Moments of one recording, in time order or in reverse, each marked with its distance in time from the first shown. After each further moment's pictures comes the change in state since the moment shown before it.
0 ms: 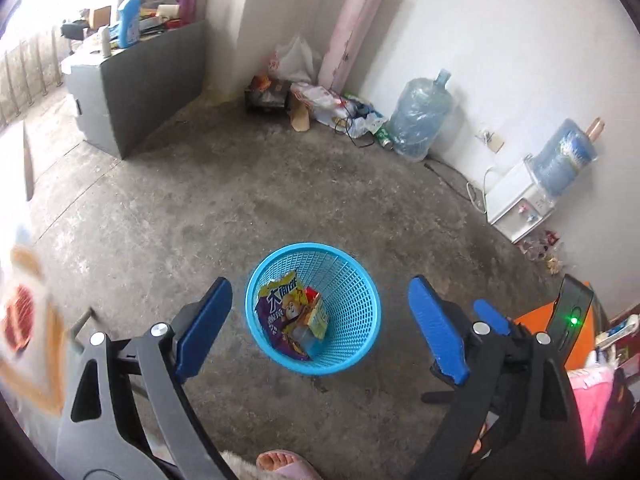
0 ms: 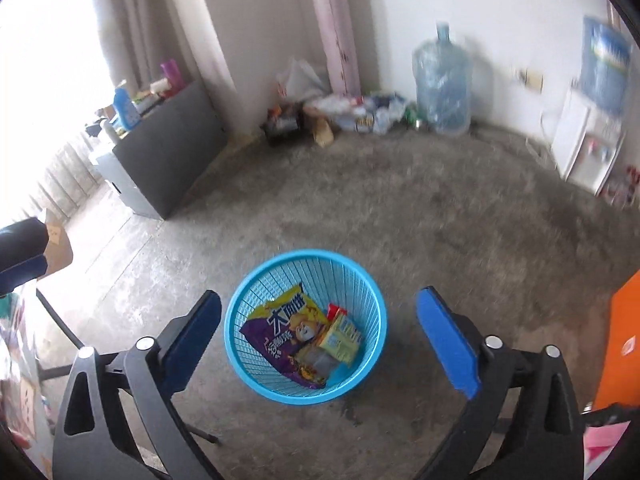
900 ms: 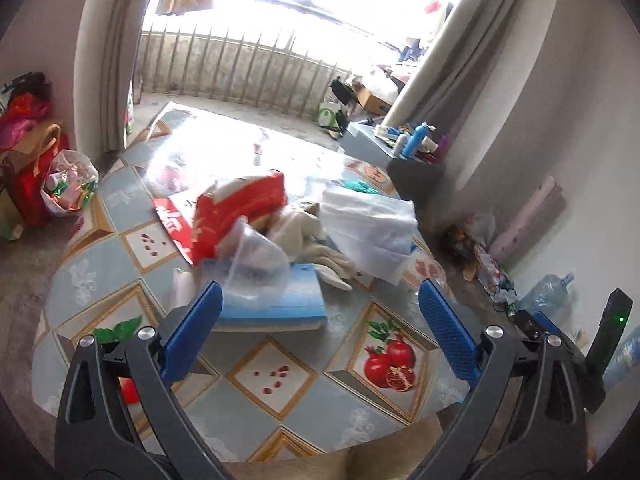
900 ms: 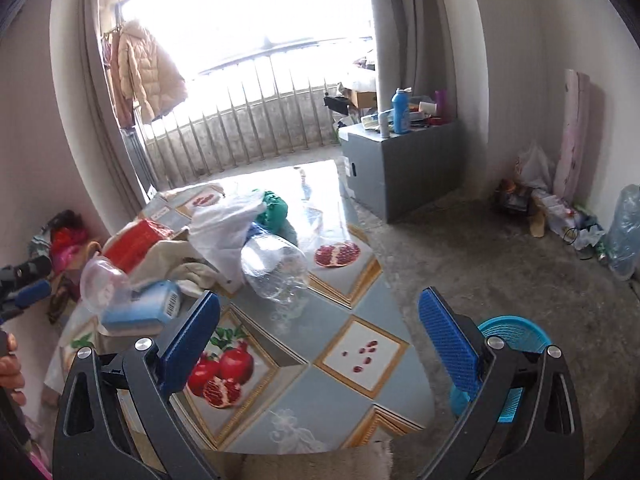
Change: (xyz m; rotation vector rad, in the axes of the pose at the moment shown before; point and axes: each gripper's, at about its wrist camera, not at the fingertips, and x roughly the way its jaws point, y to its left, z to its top) left arm -0.380 0.189 -0.242 -0.559 -0.502 0.504; right arm -0.191 0.240 -0.058 -0.502 -0.065 0.622
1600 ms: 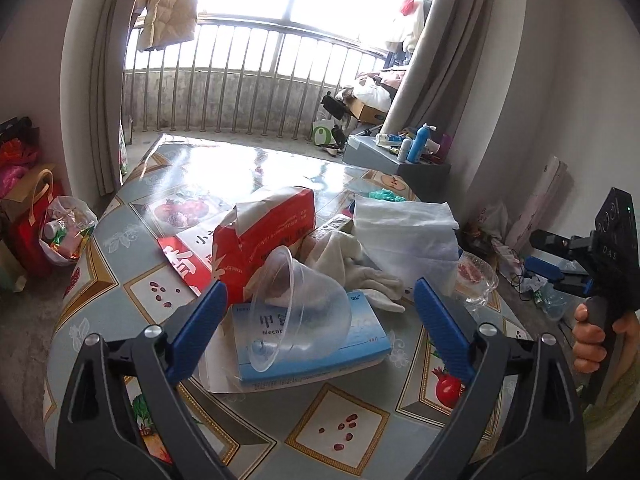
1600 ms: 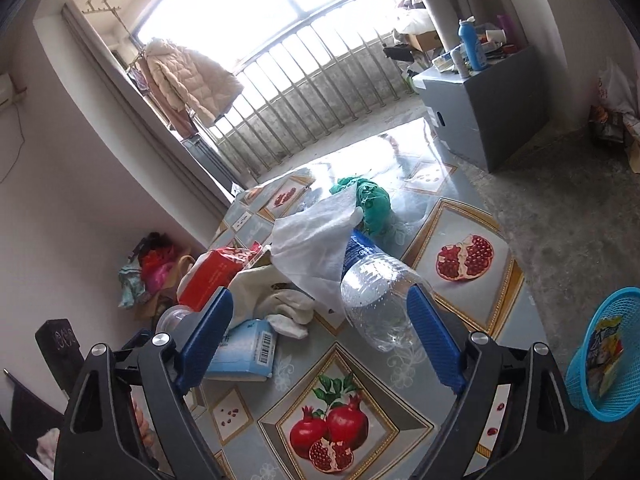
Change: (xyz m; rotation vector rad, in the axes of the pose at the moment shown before) left arm 0.047 0.035 -0.002 0.139 -0.056 -0.001; right arm 0.103 0.012 0.042 0.186 0.166 0.383
